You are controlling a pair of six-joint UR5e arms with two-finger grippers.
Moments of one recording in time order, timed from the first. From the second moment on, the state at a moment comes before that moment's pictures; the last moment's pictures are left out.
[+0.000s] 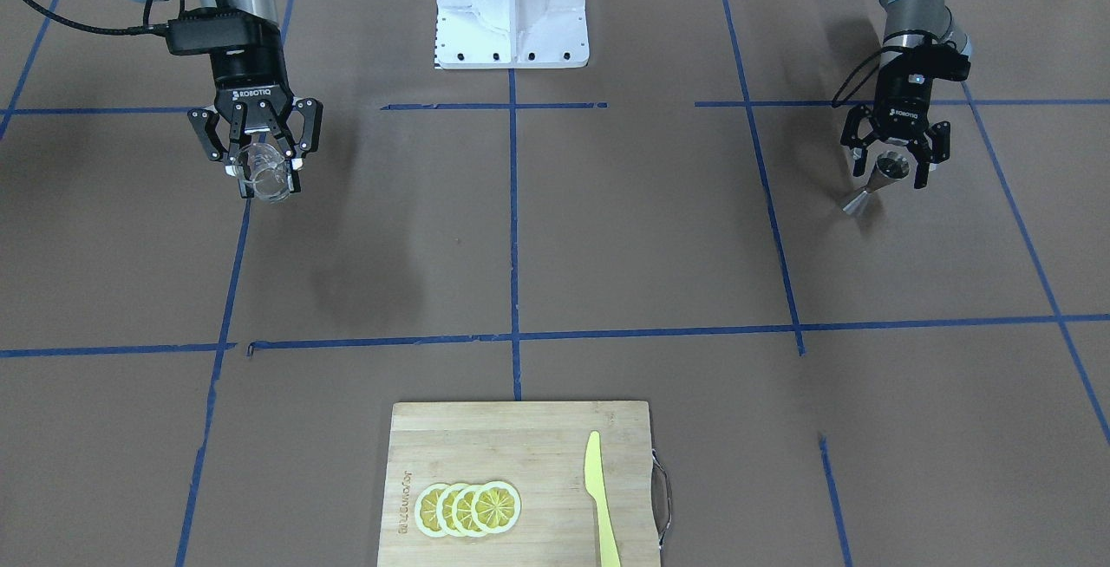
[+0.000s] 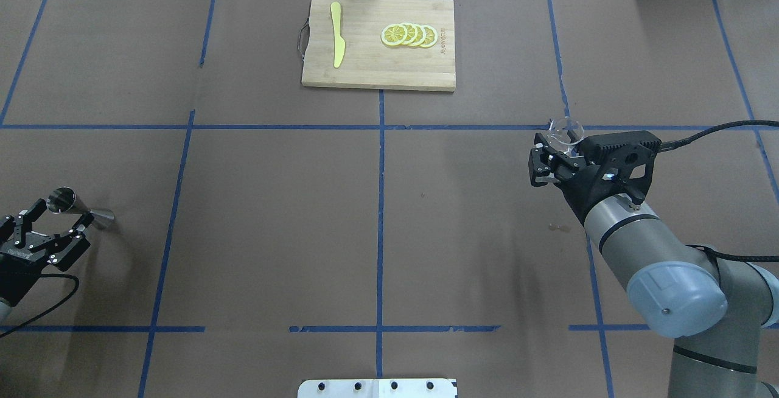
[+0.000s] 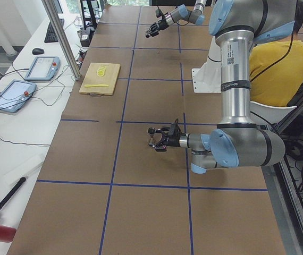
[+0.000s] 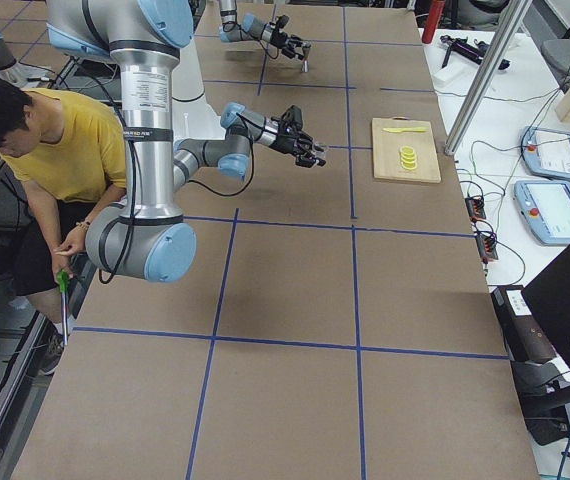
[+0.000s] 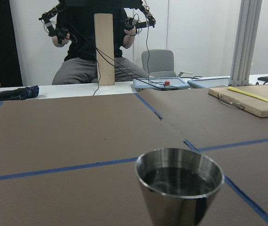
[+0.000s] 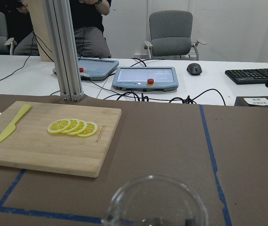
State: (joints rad) left arm -0.13 -1.36 -1.34 -3.49 -0.53 -0.83; right arm 0.33 -1.55 2.07 -0.97 0.83 1.13
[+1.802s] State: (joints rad) left arm 0.14 -1.21 -1.30 -3.85 -0.18 -0.82; right arm 0.33 -1.54 2.09 -0.97 0.84 1.12
